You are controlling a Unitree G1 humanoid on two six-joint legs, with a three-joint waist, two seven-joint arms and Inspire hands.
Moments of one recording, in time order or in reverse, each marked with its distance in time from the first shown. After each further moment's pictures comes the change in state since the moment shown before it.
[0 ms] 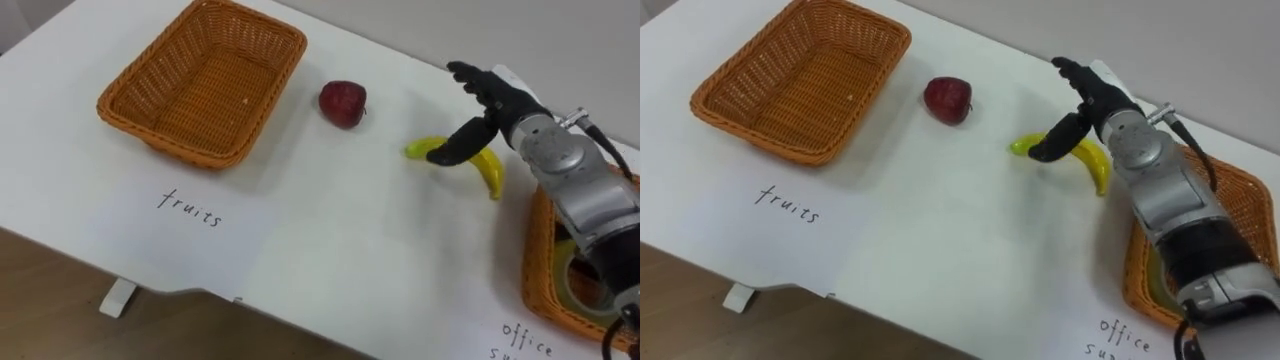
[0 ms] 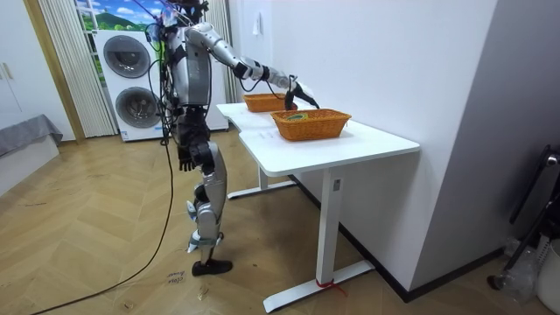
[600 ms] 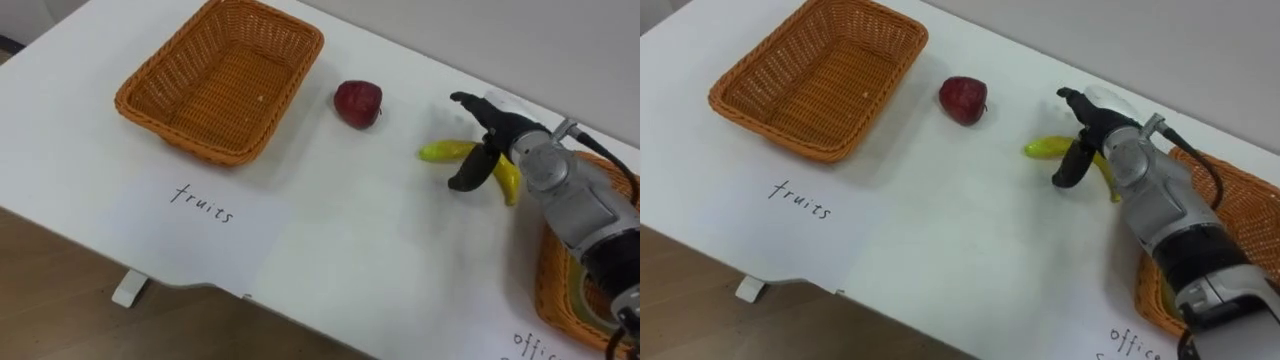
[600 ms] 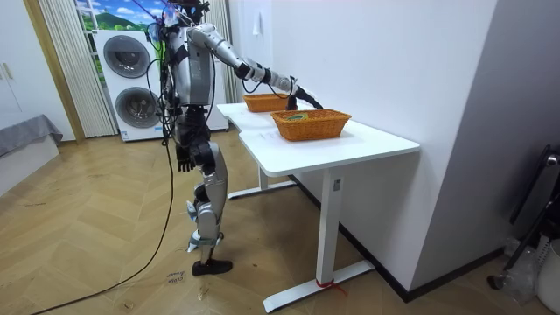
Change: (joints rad) left arm -0.010 -0.001 -0.021 -0.001 -0.001 -0.024 -0.017; right arm 0.000 0.000 0.023 0.084 -0.280 -0.022 -0.021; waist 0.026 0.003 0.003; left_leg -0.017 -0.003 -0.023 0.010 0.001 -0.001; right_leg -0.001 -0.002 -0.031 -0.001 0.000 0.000
